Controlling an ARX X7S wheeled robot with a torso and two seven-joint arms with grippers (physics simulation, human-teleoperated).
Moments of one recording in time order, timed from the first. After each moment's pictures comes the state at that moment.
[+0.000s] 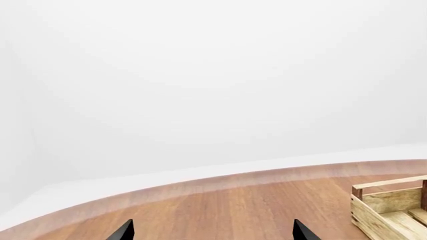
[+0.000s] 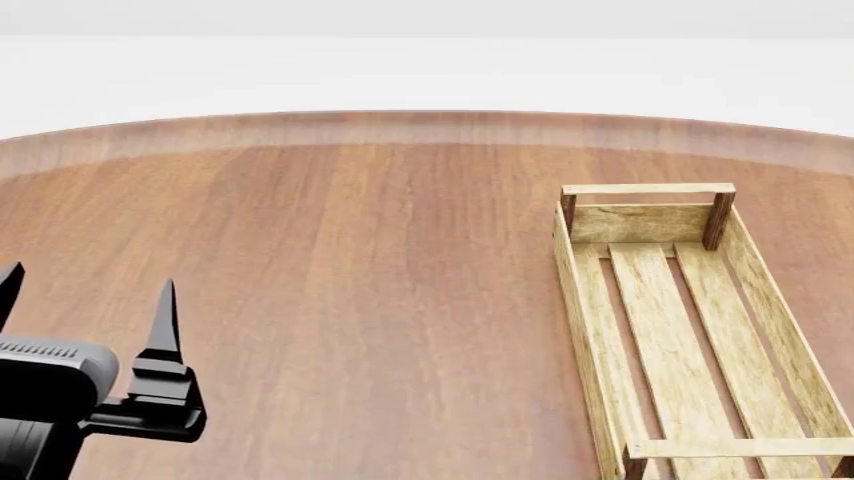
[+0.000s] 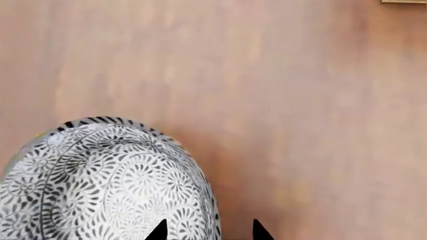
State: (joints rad) left arm -0.31 -0.29 0.21 0.69 -0.29 -0.78 -0.35; right arm 0.45 0.43 -0.39 0.12 1.19 1.25 0.60
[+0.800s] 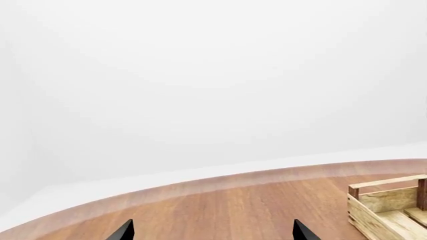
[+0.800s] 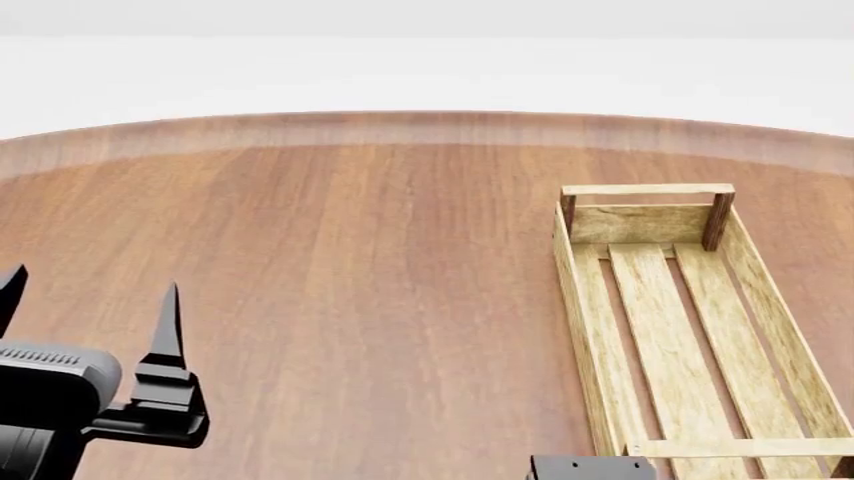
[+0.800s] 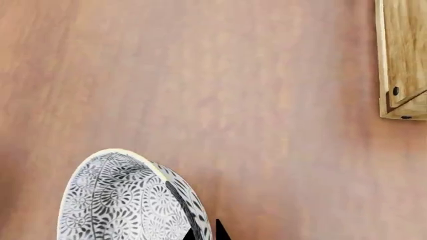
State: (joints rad) left arm -0.30 -0.31 0.22 0.70 -0.31 -0.78 -0.36; right arm 0.50 0.45 -0.36 0.05 1.23 1.15 0.50
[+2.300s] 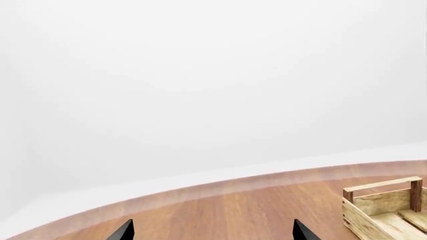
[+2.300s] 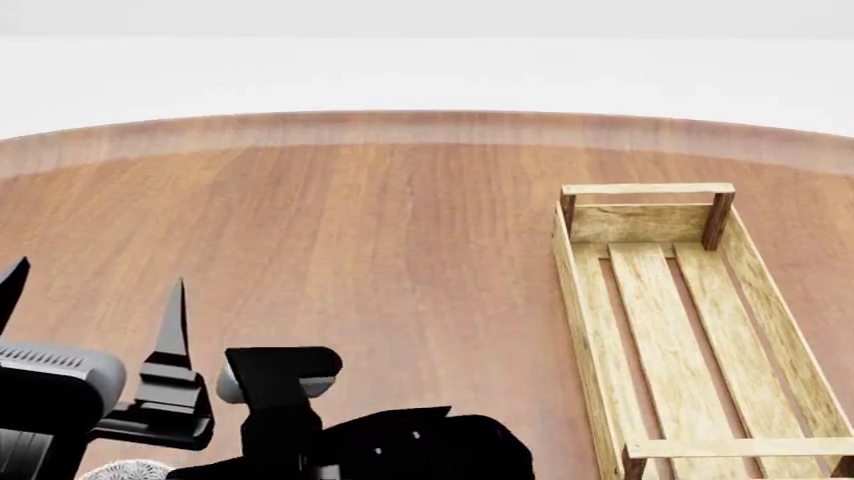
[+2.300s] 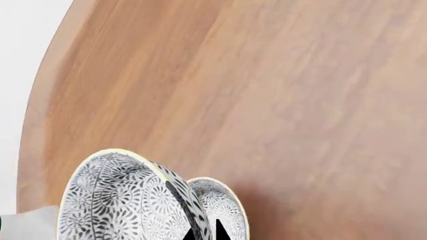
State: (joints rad) left arm -0.33 -0.32 0.25 0.76 -0.34 -0.83 -0.40; right arm 1.05 0.04 -1.02 0.61 1.55 0.87 0.19
